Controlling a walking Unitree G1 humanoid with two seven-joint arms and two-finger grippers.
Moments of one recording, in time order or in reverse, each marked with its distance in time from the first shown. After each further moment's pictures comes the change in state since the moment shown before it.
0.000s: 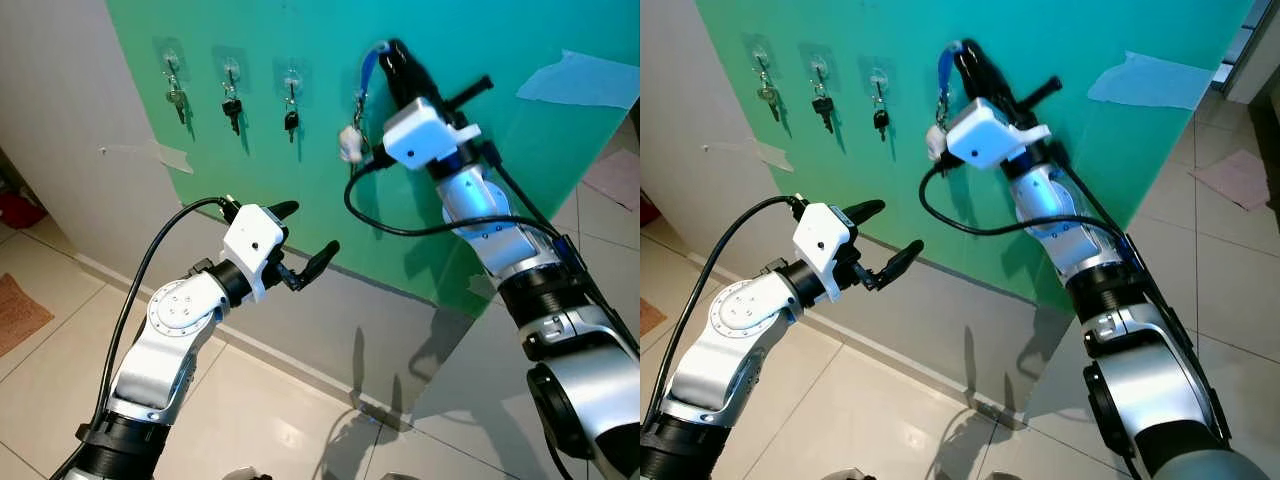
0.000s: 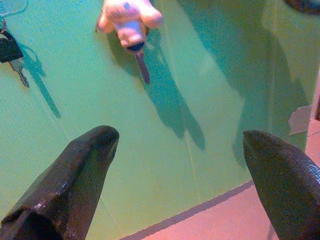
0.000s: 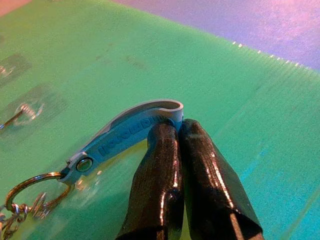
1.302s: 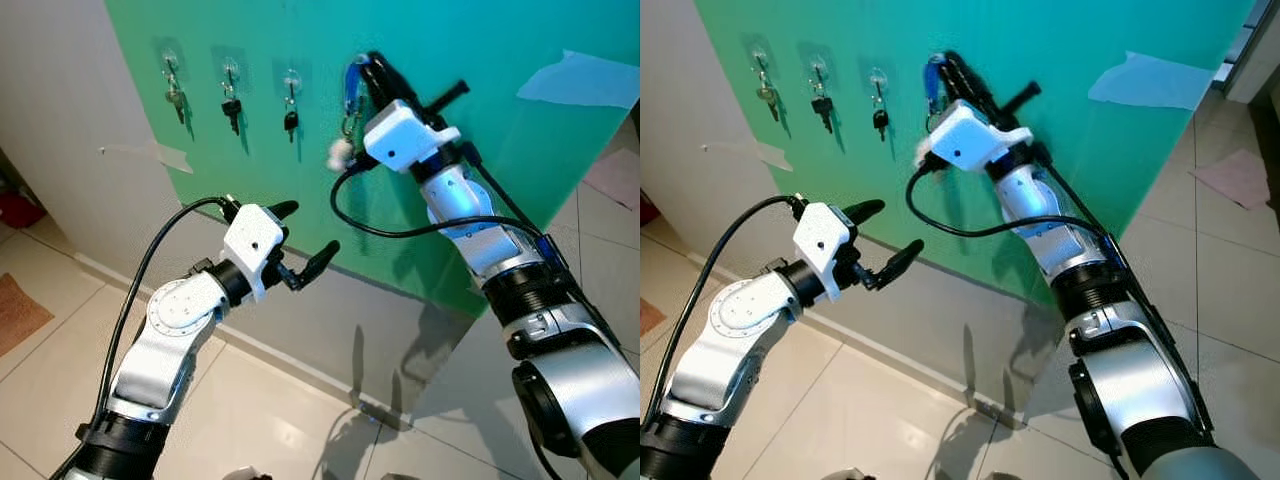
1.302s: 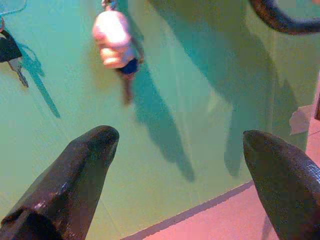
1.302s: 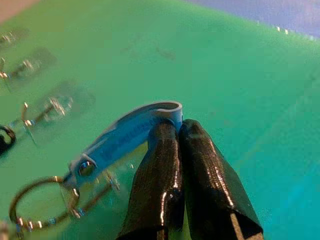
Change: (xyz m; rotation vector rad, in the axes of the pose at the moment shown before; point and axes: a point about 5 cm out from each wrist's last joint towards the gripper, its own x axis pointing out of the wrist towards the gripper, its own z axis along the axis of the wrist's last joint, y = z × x) left arm 0.000 0.000 0.000 0.001 0.000 0.000; right arm 0.009 0.012 0.002 0.024 0.045 0.045
